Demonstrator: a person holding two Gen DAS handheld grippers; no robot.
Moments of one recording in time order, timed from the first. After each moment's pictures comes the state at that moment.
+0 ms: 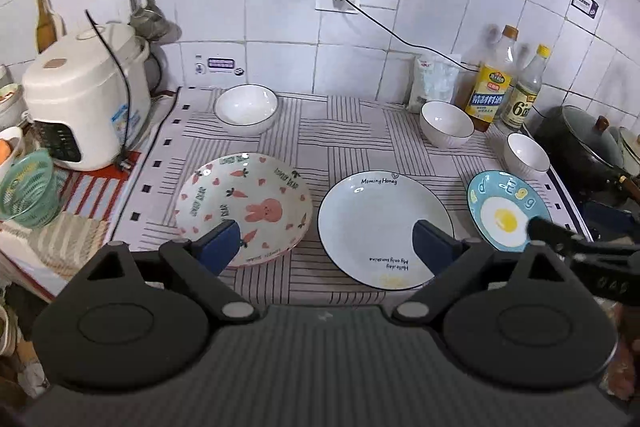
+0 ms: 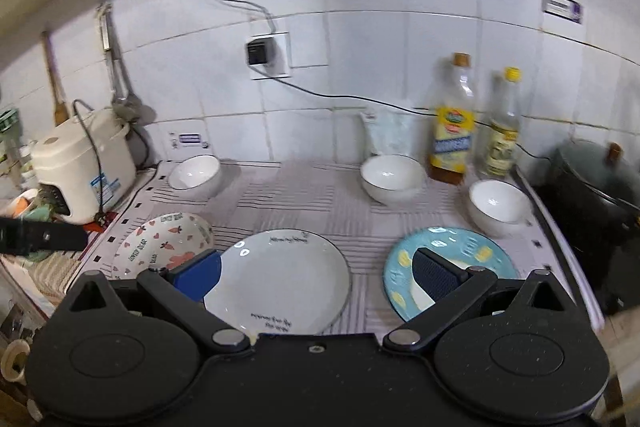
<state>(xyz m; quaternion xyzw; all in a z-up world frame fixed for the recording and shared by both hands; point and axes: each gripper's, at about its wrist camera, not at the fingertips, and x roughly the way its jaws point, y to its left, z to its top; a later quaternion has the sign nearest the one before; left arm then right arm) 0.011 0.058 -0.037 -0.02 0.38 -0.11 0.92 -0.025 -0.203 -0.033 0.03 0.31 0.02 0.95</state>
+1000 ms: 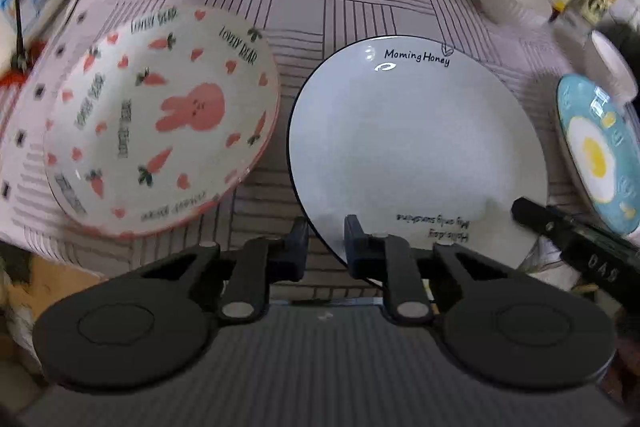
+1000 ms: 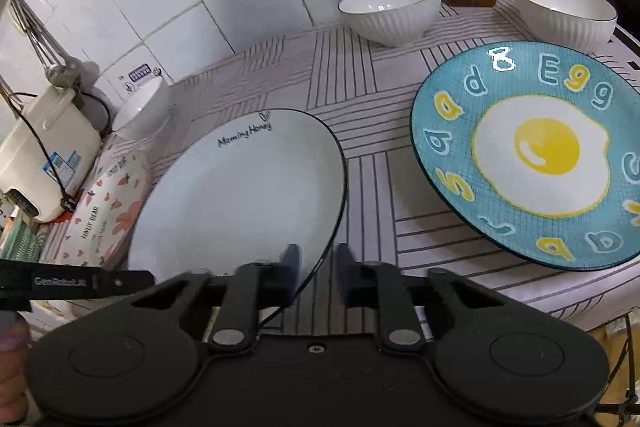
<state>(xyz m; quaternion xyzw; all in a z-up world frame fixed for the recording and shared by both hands) 0.135 -0.004 -0.212 0.00 0.54 -0.09 0.84 0.068 -0.247 -0.212 0.19 0.43 0.04 0.88</state>
